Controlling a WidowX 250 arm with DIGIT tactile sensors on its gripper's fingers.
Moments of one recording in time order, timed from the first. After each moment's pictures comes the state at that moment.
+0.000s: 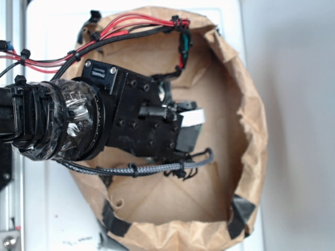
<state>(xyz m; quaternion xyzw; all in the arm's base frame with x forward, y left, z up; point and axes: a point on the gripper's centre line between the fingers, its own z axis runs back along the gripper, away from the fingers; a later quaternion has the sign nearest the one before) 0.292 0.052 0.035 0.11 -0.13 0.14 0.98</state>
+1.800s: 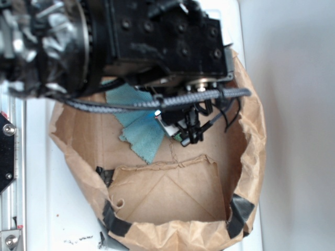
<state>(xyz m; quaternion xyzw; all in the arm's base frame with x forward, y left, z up) 0.284 0.065 0.100 0.04 -0.05 0.33 0.94</state>
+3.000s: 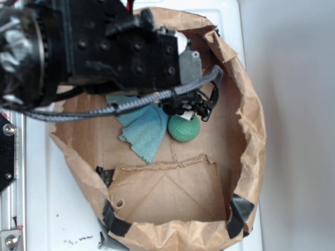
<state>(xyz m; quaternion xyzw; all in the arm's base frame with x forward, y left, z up) 0.286 0.070 0.089 0.02 -0.14 0.54 0.83</state>
